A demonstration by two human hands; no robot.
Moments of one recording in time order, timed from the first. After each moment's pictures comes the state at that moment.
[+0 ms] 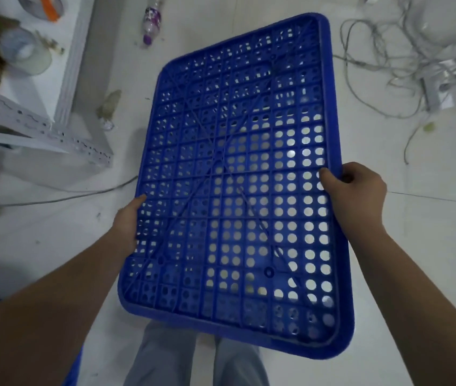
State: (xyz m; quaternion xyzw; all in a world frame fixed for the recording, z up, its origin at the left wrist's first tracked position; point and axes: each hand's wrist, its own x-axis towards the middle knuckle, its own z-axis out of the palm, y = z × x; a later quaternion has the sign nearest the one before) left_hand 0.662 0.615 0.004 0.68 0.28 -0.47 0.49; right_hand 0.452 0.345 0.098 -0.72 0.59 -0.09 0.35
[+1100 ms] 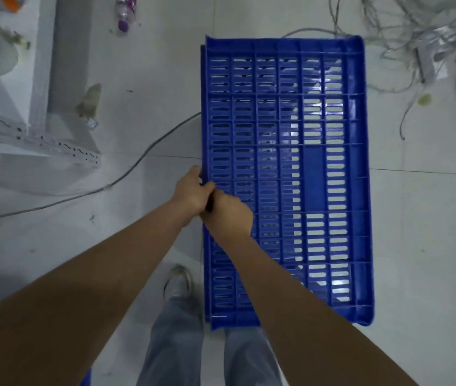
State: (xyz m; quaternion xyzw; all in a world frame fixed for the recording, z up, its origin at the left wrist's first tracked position) left_hand 0.625 0.501 0.016 0.82 -0.09 -0.49 0.28; right_hand 0.537 0.476 0.015 -0.83 0.43 0.15 0.33
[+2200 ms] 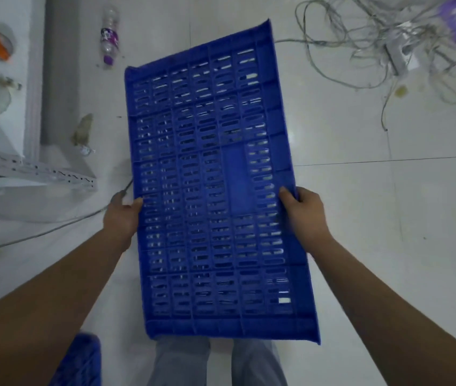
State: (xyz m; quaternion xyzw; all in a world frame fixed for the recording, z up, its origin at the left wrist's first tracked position) left_hand 0.655 0.563 0.016 0.85 0.10 -0.39 0.33; right_hand 0.413 0.389 0.050 -0.59 0.61 -0.06 0.53
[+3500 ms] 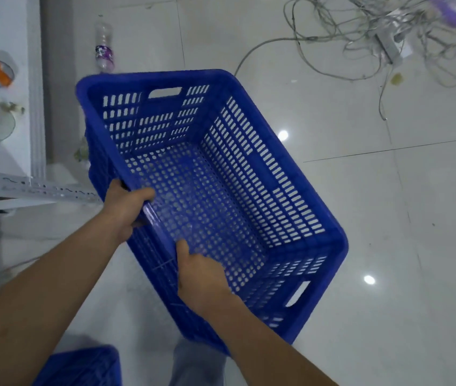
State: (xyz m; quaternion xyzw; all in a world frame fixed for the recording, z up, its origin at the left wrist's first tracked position) left_hand 0.675 0.528 0.060 0.81 0.05 -0.42 0.40; right_hand 0.502 0.538 0.074 -0.83 0.31 0.23 0.41
